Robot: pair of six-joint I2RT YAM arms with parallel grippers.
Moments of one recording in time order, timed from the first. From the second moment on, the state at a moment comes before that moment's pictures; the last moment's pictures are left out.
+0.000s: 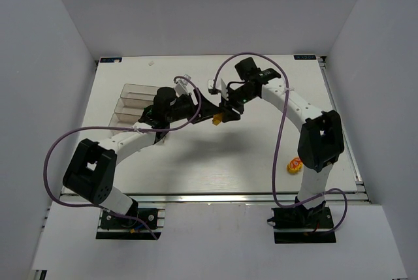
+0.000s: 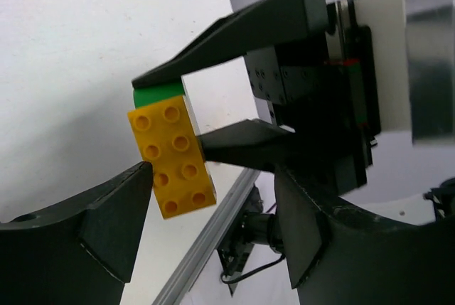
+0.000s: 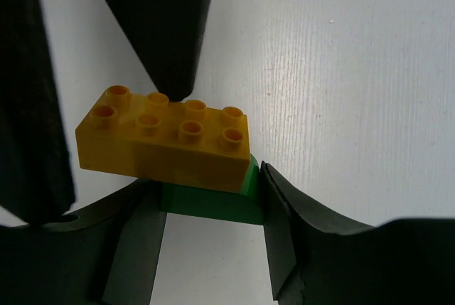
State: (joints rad) left arm -0.50 1.50 0.86 0.39 0.56 -0.96; right arm 0.51 1.88 1.66 -0.89 -0.69 -0.94
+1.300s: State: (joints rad) left arm -0.51 1.43 0.95 0.05 0.28 -0.82; right arm 0.53 1.84 1.57 -0.77 -0.70 -0.90
